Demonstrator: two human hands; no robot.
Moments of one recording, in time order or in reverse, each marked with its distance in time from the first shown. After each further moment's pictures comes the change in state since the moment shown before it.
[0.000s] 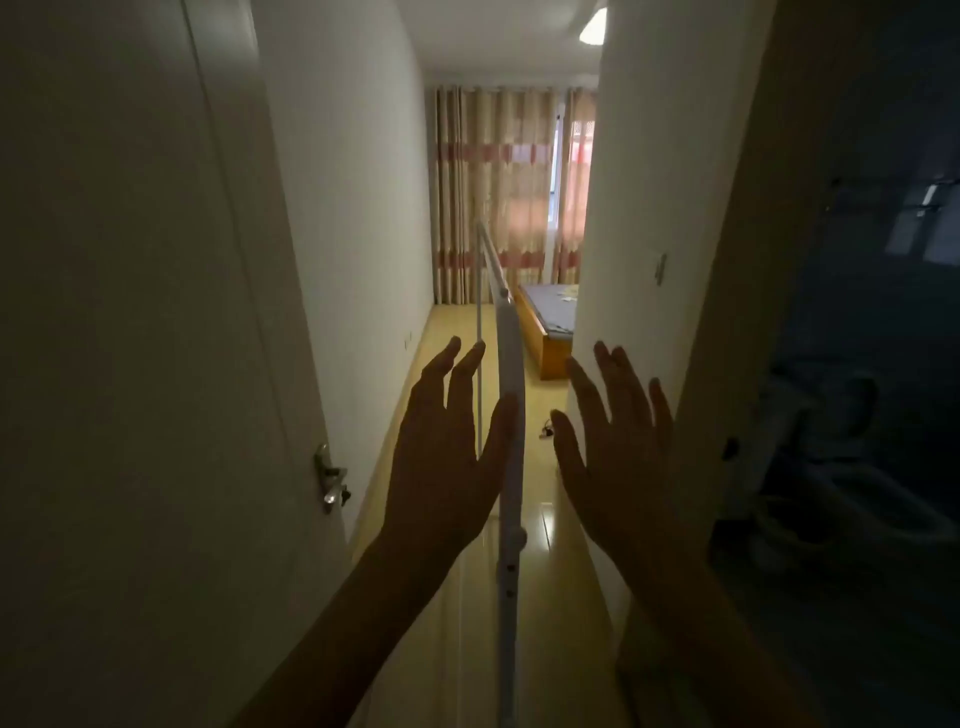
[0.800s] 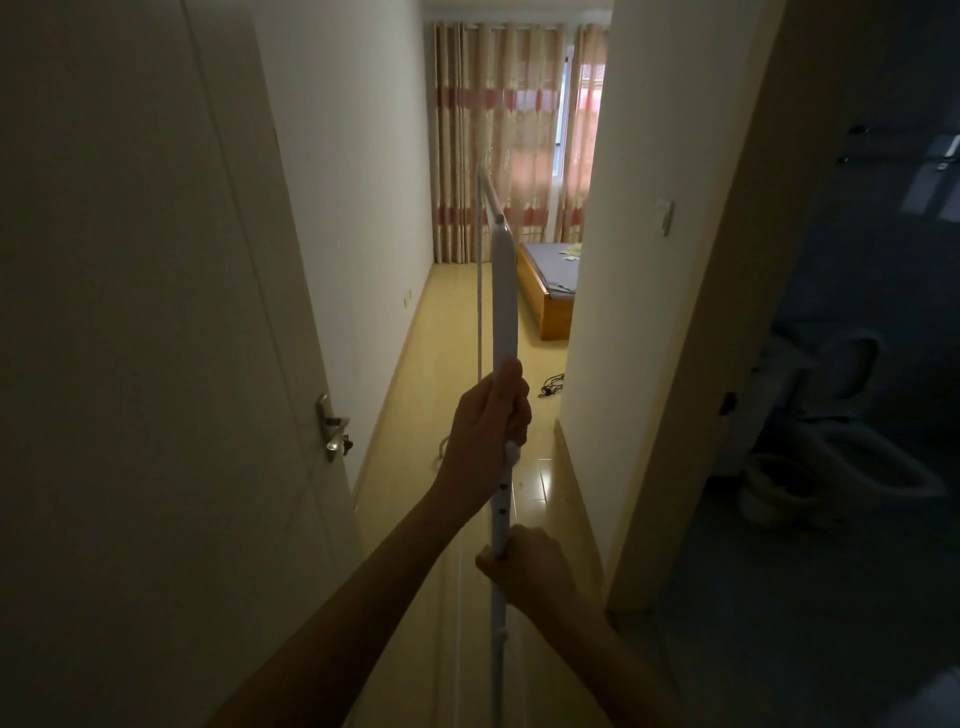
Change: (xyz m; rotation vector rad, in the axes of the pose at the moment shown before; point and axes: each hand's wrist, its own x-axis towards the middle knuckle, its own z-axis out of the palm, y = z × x) left_hand -0.019 -0.016 0.043 -0.946 -0.320 -0.326; right_hand -0.136 0.001 0.122 0.359 -0.933 0.463
